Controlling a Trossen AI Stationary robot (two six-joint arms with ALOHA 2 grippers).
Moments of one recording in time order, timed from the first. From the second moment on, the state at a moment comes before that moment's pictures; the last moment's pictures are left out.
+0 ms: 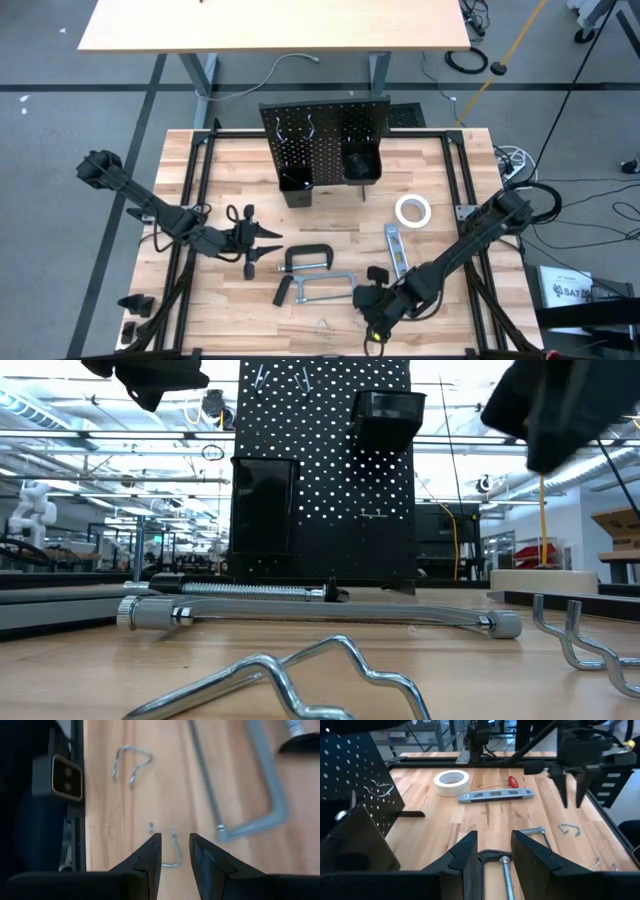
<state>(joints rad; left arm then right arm) -0.54 1.02 0.58 0.08 -0.56 -0.18 0.66 1.83 1.29 -0.50 0.21 0.77</state>
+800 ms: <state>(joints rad) -0.54 1.15 0.58 0.16 -0.46 -0.17 0.65 1.98 1.29 -0.40 0.18 0.74</state>
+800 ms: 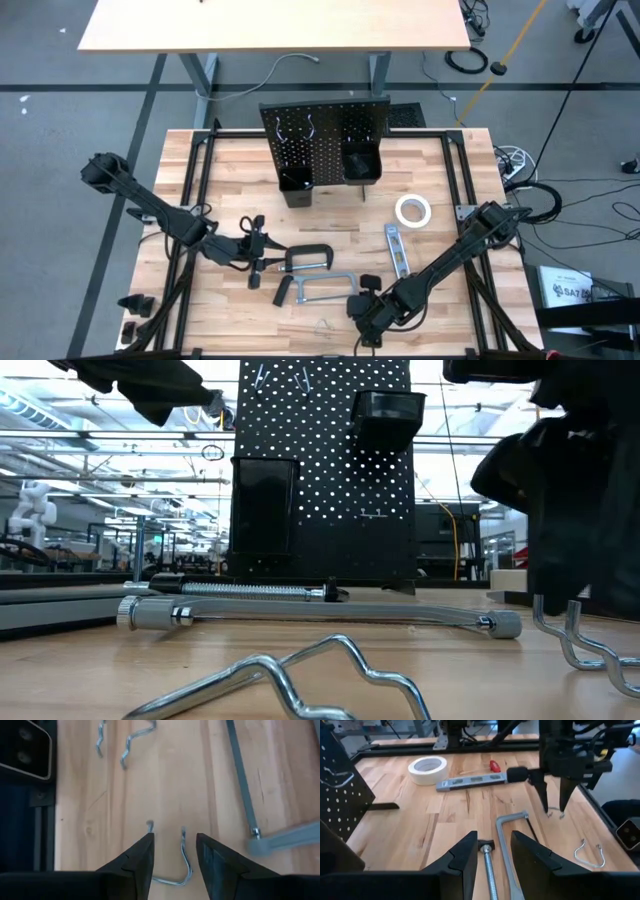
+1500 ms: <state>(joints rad) -0.54 1.15 0.58 0.16 -0.46 -0.15 0.63 2.05 1.30 -0.35 0.18 0.71</state>
